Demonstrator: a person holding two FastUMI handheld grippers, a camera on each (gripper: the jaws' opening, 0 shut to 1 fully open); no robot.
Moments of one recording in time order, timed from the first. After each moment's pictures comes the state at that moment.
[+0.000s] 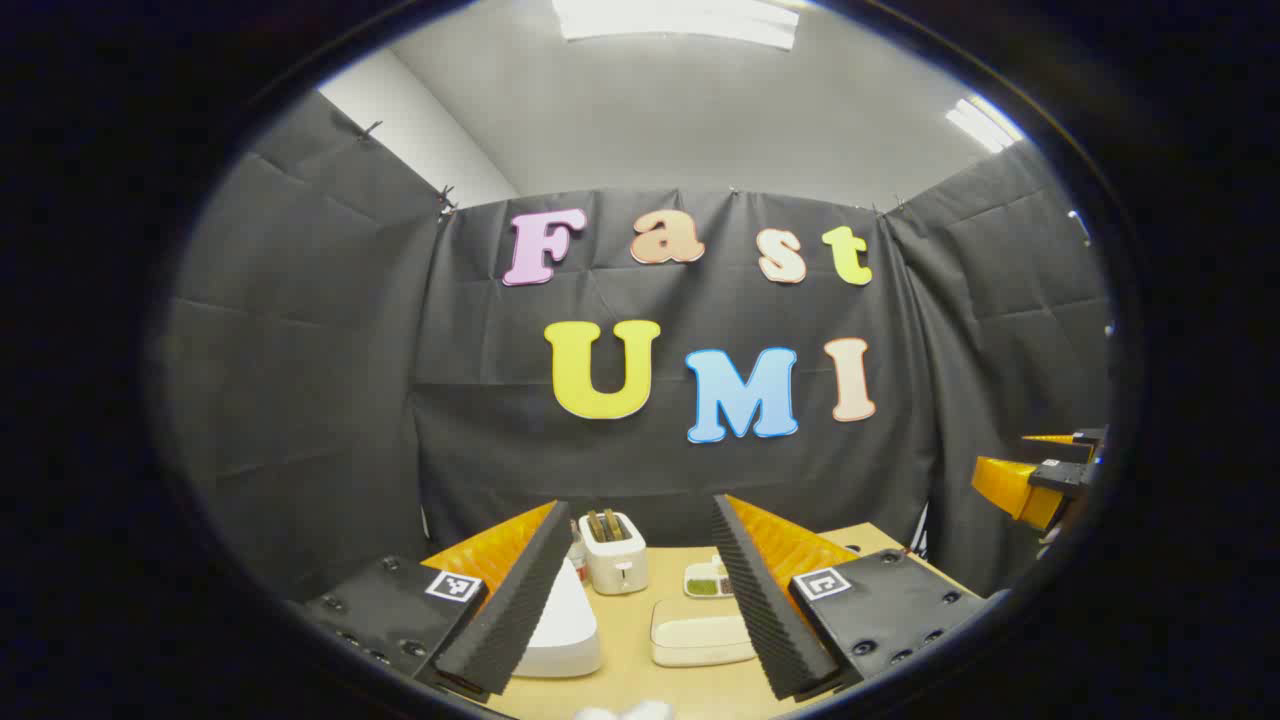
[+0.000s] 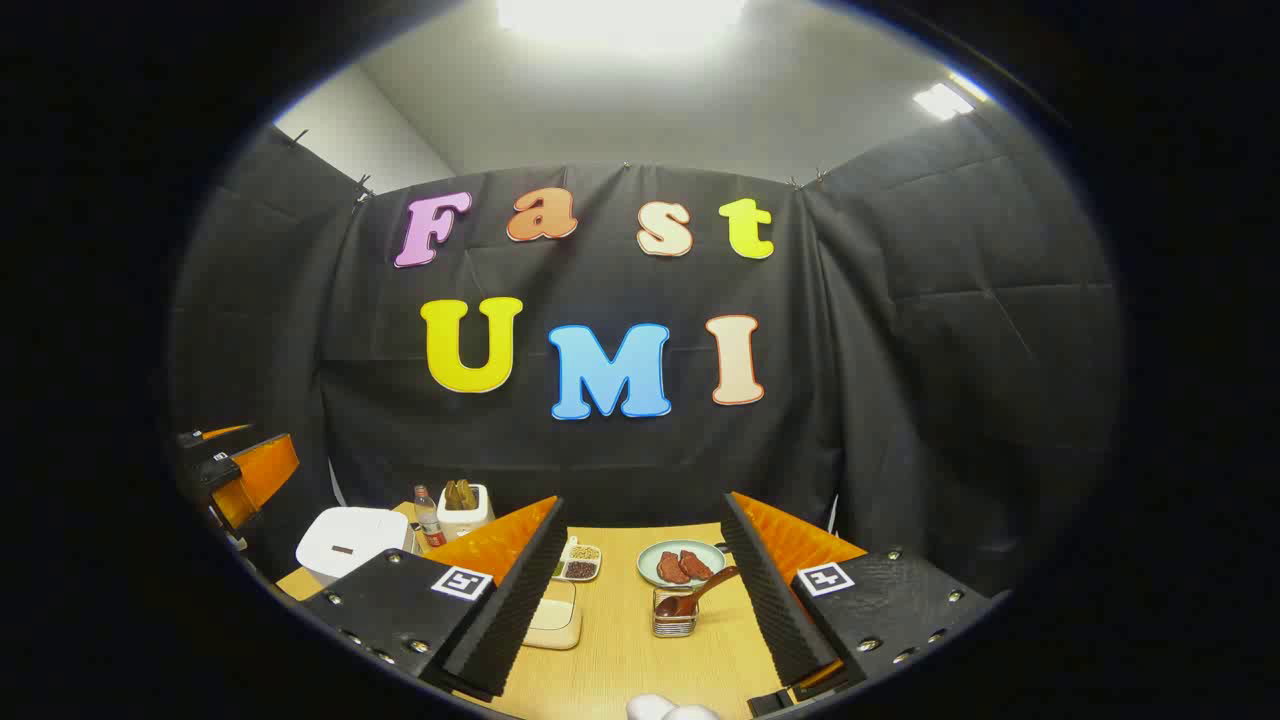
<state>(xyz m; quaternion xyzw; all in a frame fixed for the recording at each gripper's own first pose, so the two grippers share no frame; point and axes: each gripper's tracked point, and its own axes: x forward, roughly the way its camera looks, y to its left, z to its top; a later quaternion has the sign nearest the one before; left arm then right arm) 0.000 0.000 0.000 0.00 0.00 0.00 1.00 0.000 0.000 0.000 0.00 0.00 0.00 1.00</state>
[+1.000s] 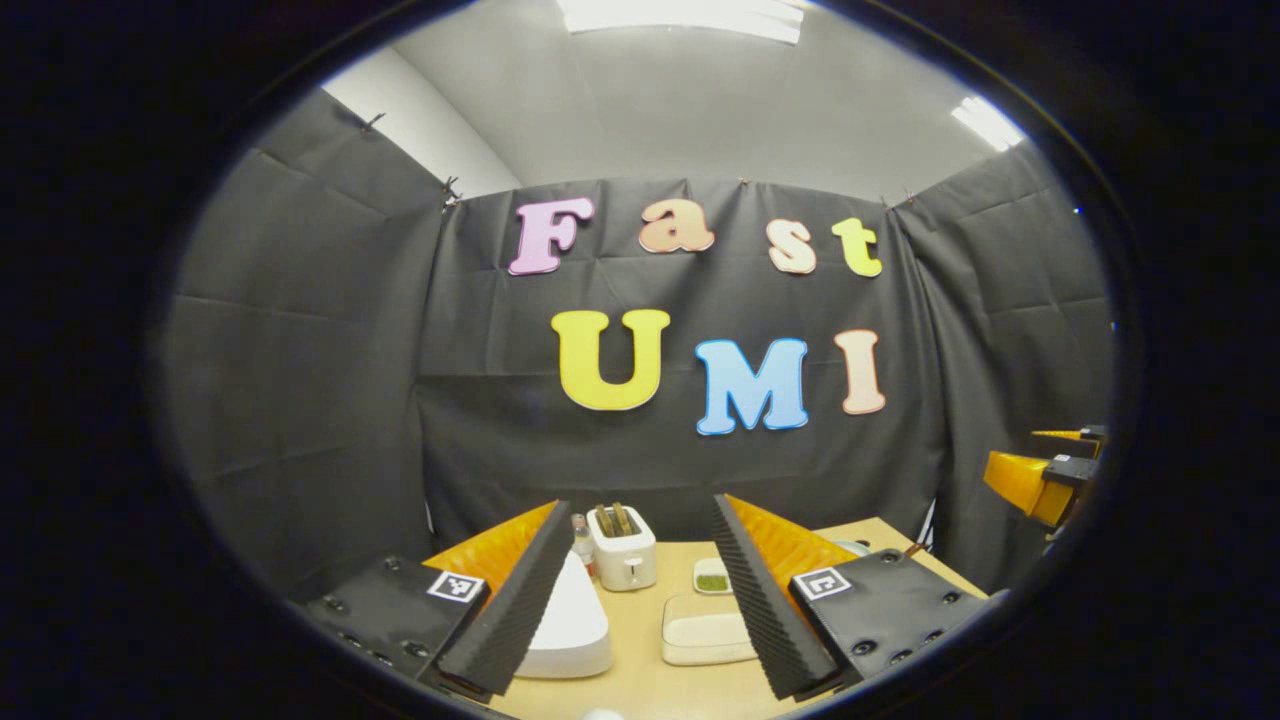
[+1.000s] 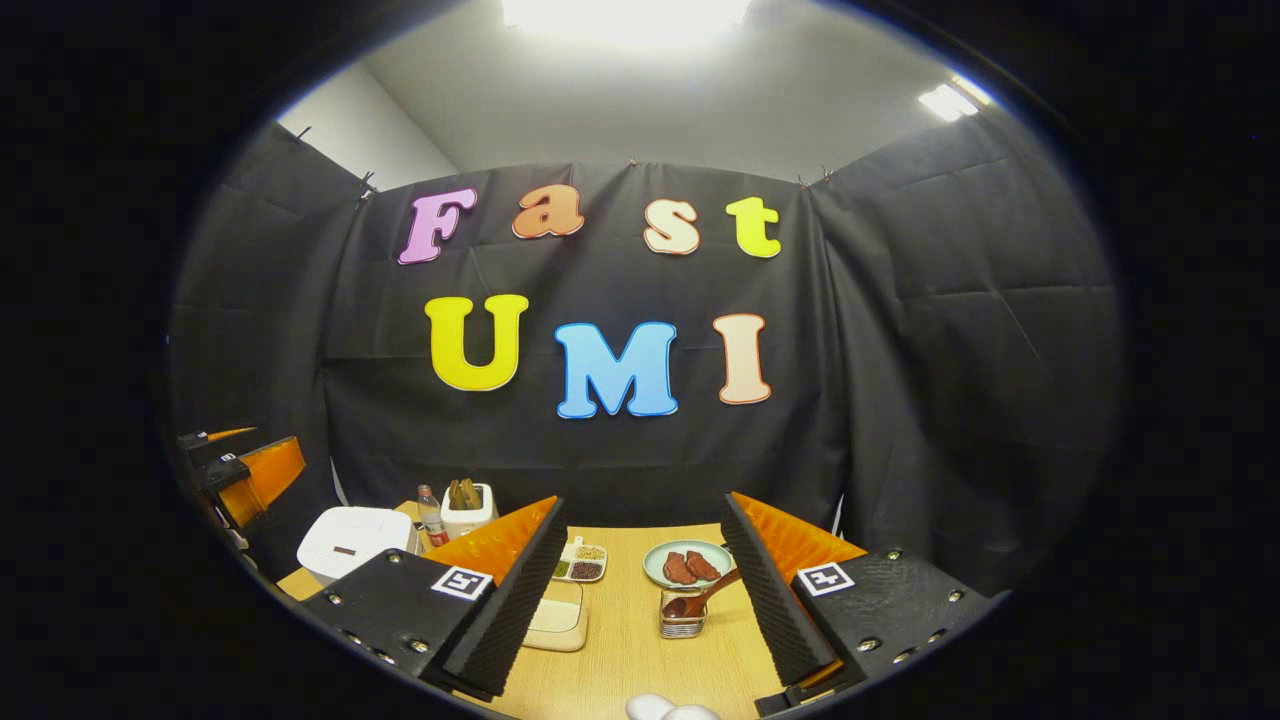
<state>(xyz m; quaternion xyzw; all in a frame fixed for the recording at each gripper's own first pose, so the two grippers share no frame) 0.021 0.015 -0.004 0.00 0.02 0.01 1.00 0.008 0.010 -0.002 -0.01 0.00 0.00 1.00</state>
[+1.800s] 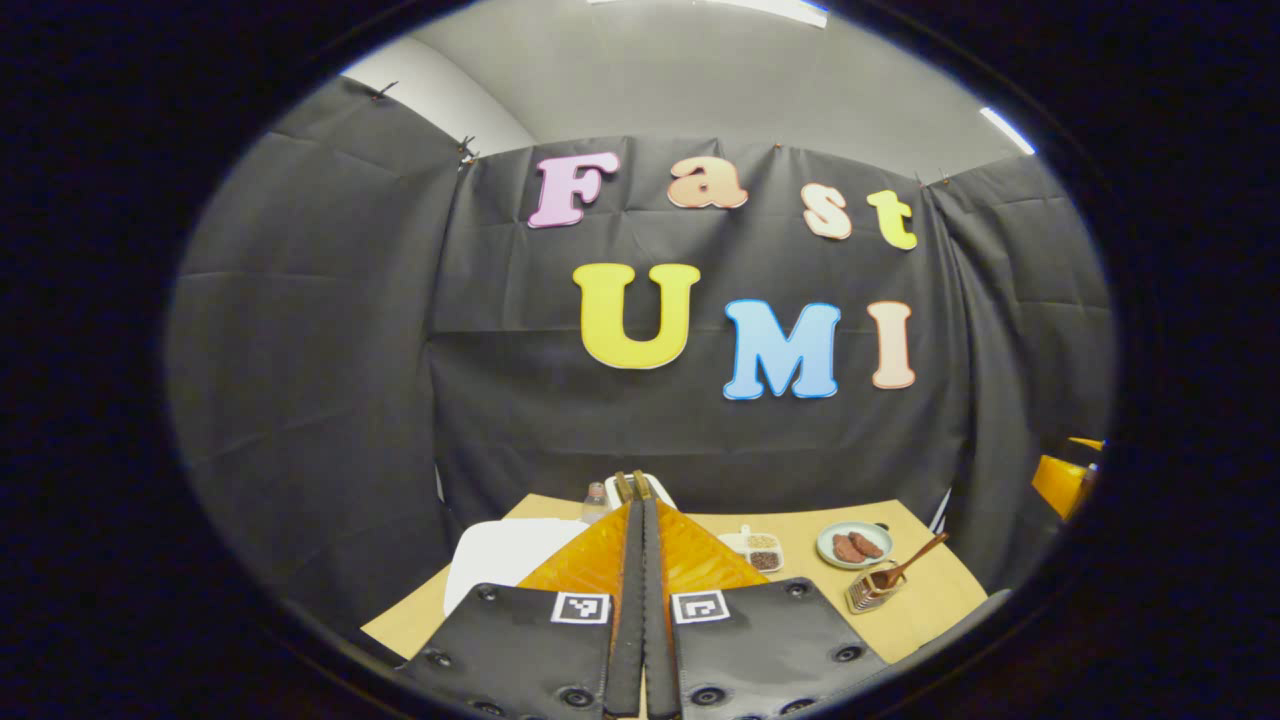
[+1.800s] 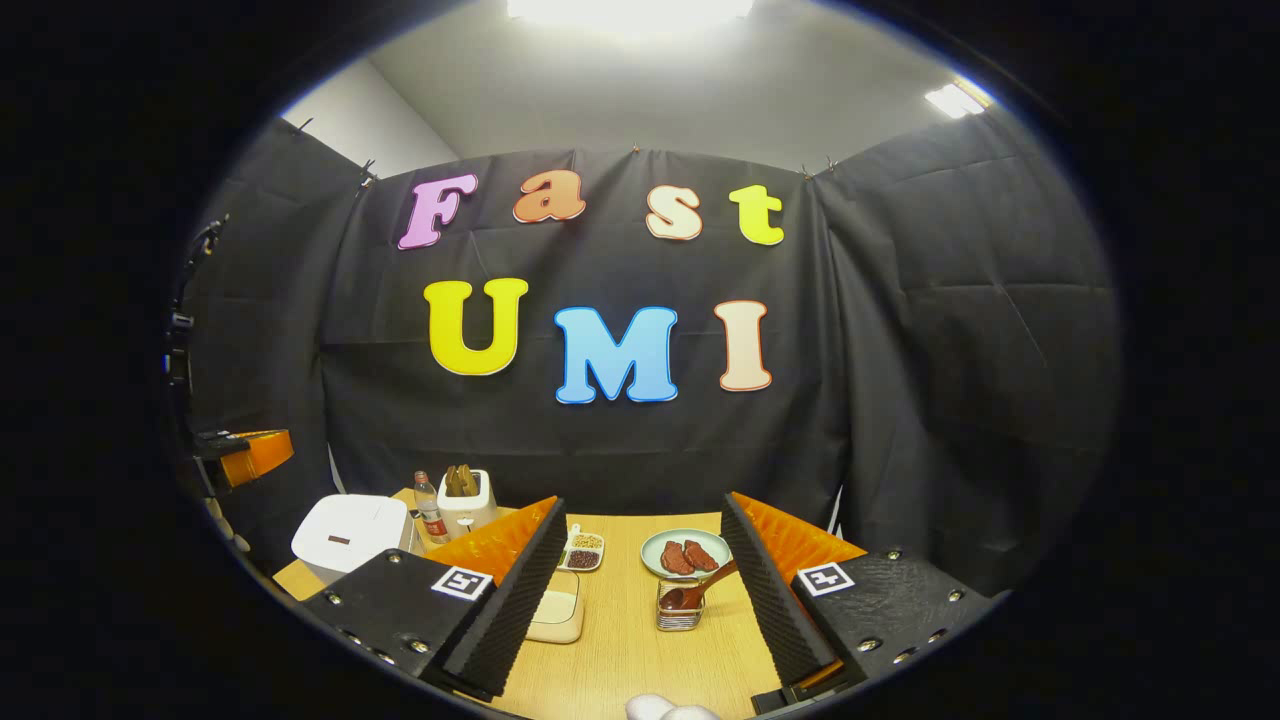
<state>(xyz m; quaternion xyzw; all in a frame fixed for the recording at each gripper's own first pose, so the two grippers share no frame) 0.079 0.066 -0.051 -0.02 0.09 0.05 0.99 0.015 0.013 -0.019 -0.02 0.03 0.00 1.00</state>
